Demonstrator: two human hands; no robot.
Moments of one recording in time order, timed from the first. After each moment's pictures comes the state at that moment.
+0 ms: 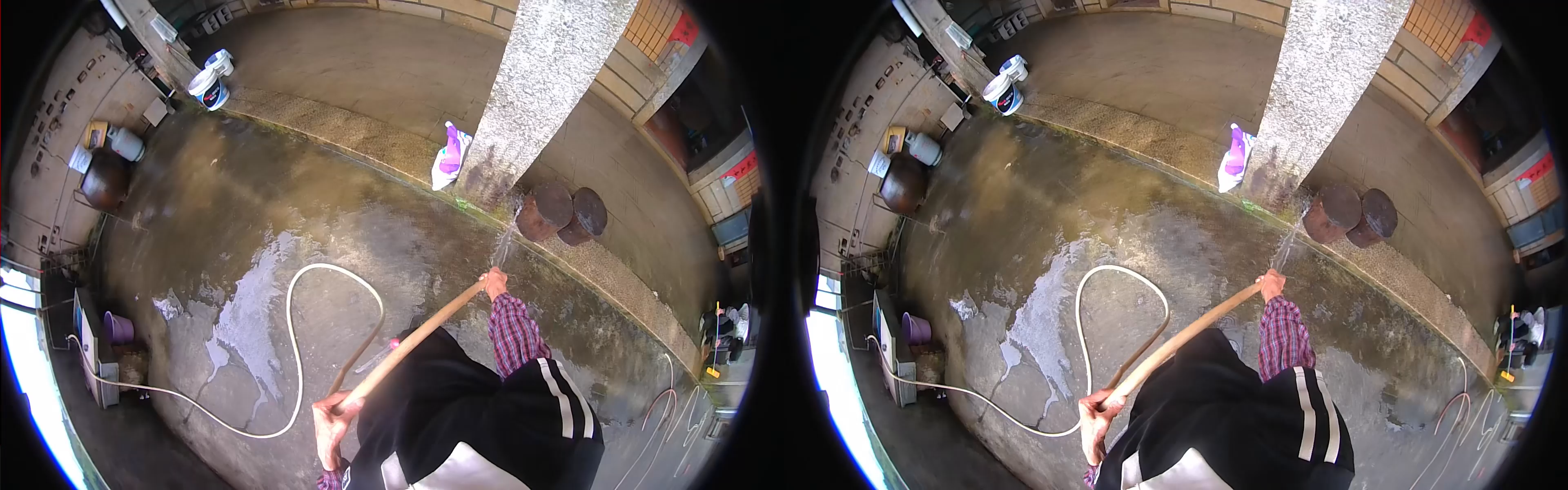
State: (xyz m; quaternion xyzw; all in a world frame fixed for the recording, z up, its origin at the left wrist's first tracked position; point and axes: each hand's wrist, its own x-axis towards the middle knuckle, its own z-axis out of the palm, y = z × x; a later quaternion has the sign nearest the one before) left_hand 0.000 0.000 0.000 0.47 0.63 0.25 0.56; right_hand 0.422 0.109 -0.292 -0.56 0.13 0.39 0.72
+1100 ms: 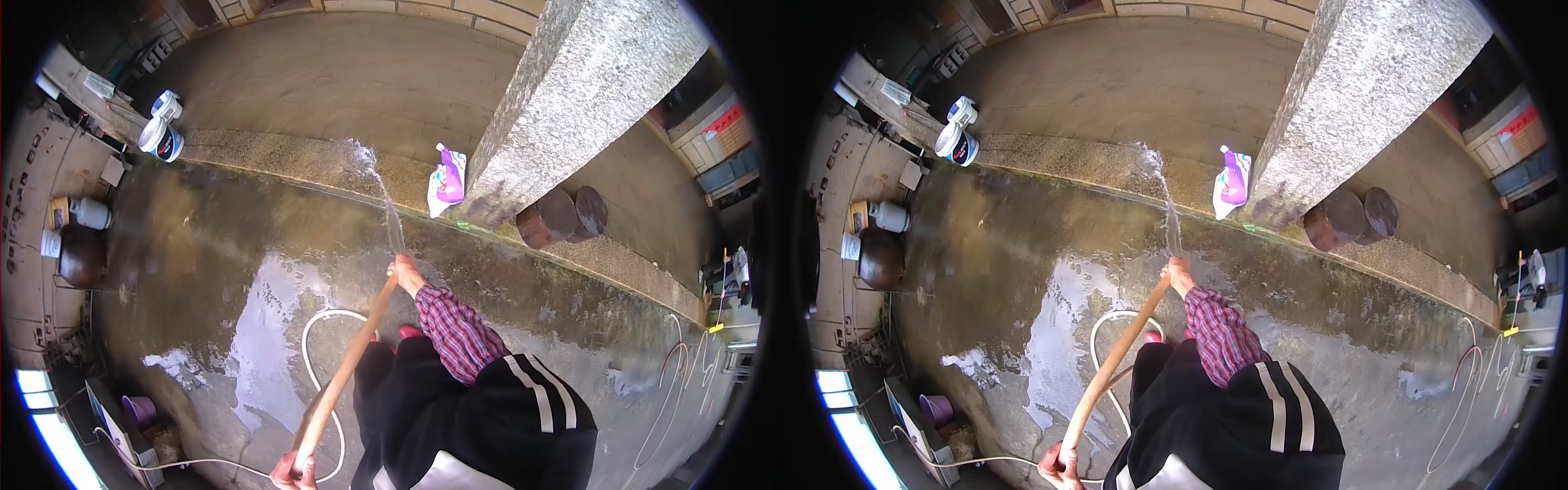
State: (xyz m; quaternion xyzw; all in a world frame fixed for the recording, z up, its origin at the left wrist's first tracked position) left_hand -0.086 0.211 0.080 0.36 0.79 0.21 0.45; right_hand 0.253 0.433 -0.258 -0.52 0.16 0.53 0.65
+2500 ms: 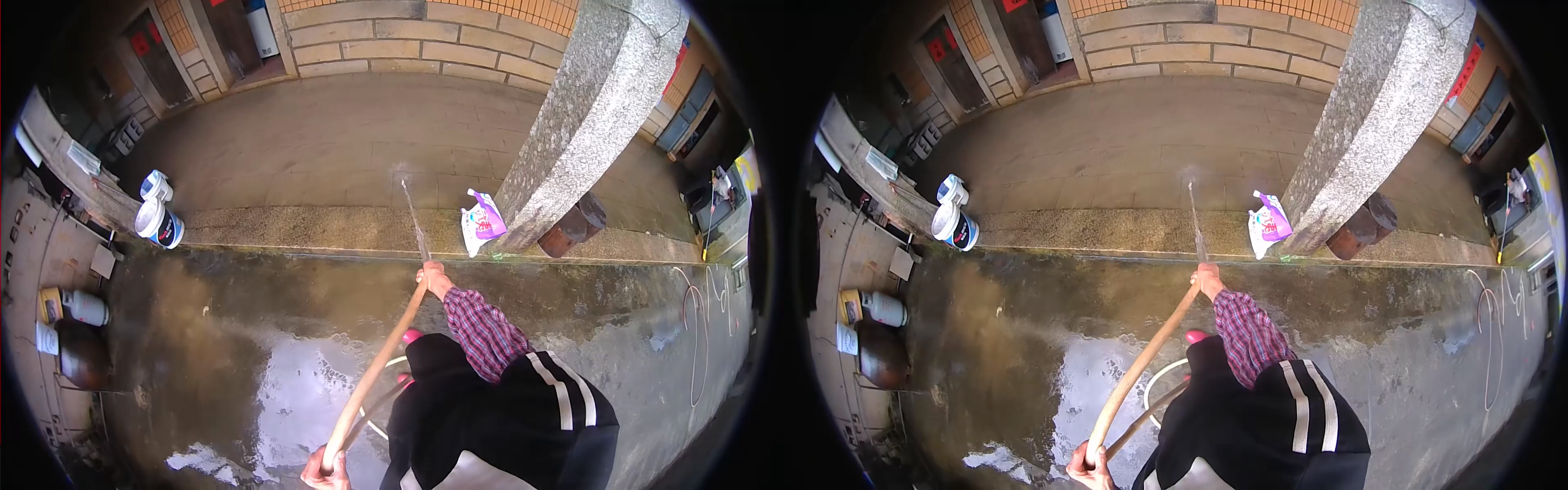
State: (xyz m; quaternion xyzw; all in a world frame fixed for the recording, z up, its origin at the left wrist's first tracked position) left_hand -0.286 0.513 0.016 0.51 0.64 0.37 0.44; right_hand 0.151 0.642 -0.229 -0.53 0.11 0.41 0.73
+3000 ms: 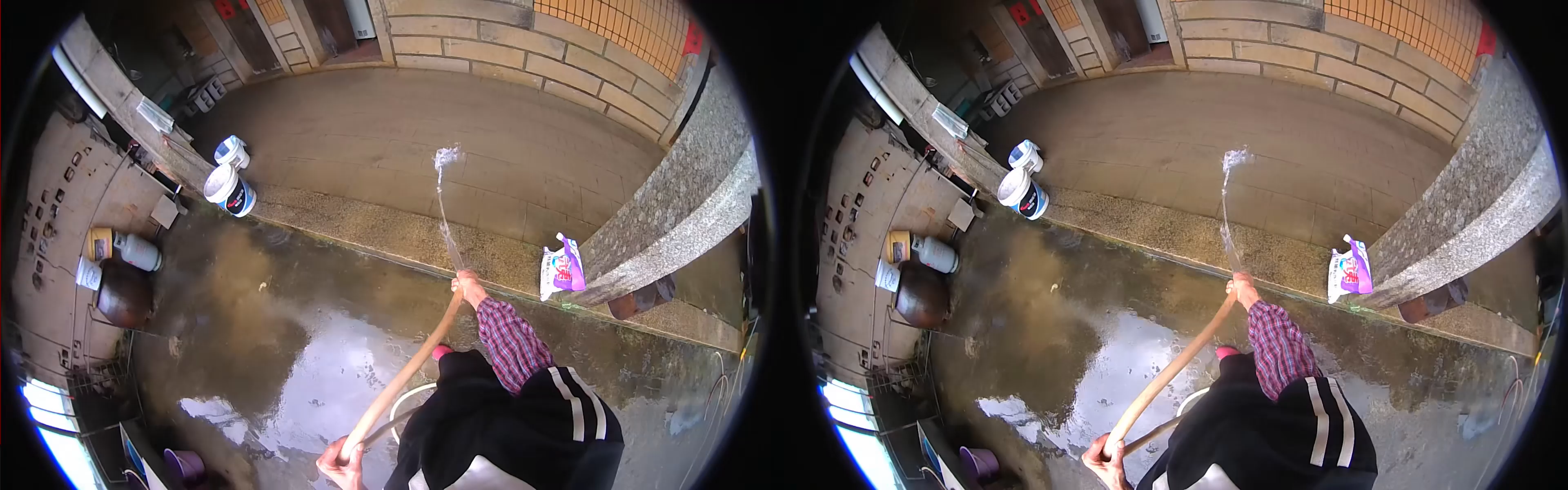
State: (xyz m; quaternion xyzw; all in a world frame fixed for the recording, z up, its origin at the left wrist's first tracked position) left_hand -0.228 0.607 0.033 0.54 0.69 0.35 0.34; right_hand 0.167 0.817 -0.304 -0.55 0.05 0.53 0.65
